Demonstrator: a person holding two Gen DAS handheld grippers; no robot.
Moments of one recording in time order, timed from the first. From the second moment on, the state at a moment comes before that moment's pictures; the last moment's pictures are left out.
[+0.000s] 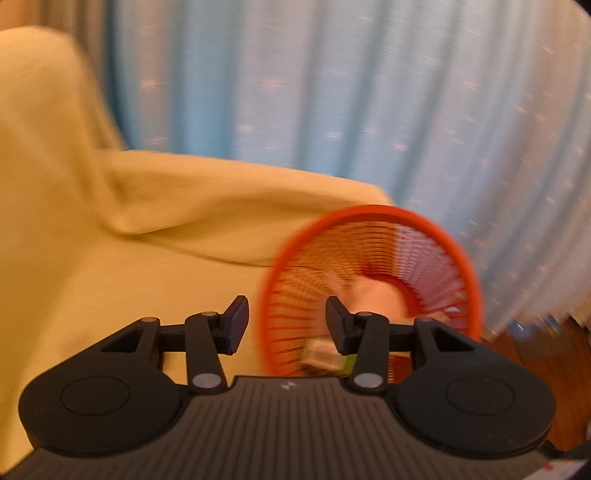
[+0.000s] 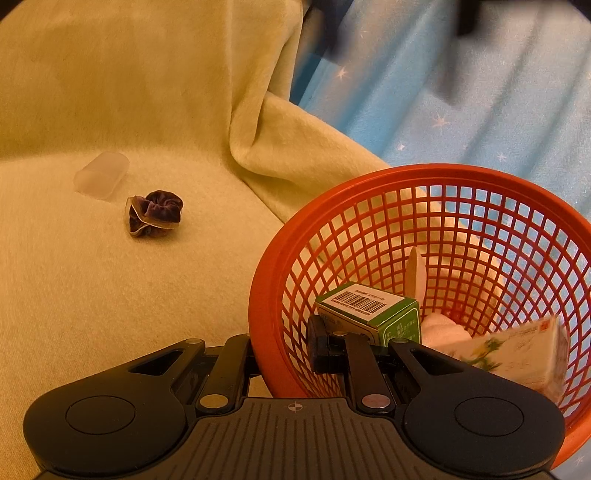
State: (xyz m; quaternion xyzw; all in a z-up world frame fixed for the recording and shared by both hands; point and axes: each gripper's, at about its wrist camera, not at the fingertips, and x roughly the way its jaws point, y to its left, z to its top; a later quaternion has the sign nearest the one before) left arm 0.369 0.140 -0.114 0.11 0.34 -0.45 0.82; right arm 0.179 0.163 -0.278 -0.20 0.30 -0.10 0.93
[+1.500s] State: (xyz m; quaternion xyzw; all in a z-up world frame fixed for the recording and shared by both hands) left arm 0.528 0.235 -0.277 0.05 0.42 -0.20 0.89; right arm 0.180 0.160 -0.275 -0.19 0.30 -0.11 0.93
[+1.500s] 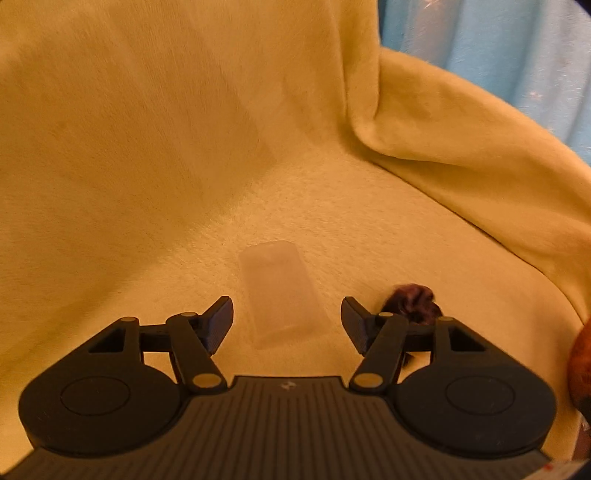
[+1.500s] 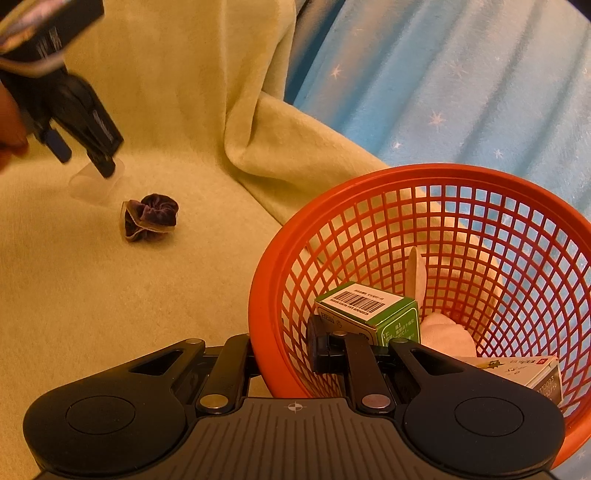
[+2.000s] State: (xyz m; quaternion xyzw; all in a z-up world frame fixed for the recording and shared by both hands) left arm 0.507 0.244 -0.284 0.09 0.44 -0.21 0.87; right arm 0.182 0.161 -0.277 -0.19 0.30 -0.11 0.93
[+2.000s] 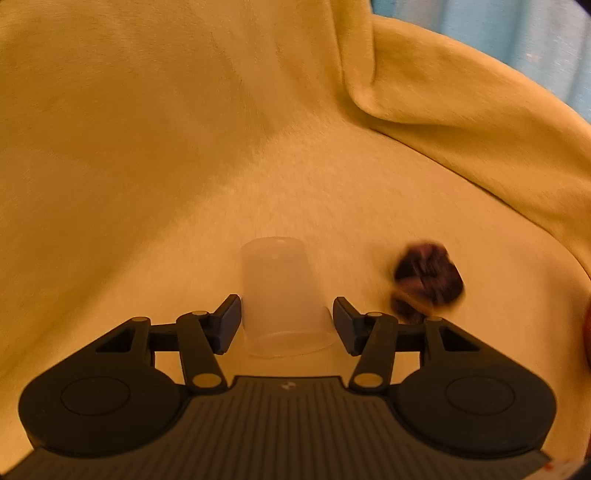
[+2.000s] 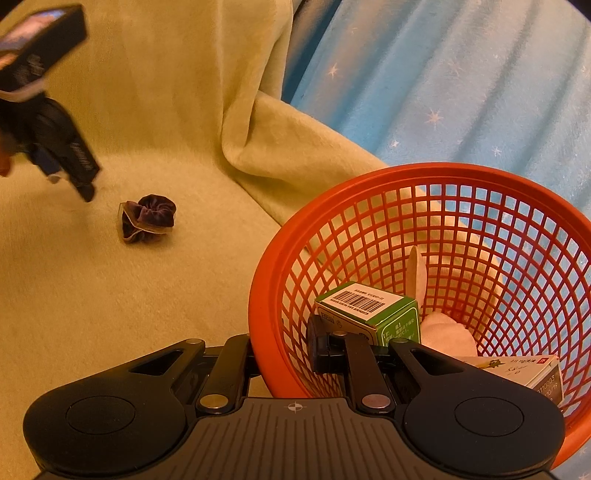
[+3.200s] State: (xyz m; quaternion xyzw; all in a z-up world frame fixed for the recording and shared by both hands) left arm 0.389 0.285 -0.226 0.14 0.41 -0.27 0.86; right arm 0.174 0.161 -0.277 -0.20 0.30 -0.11 0.93
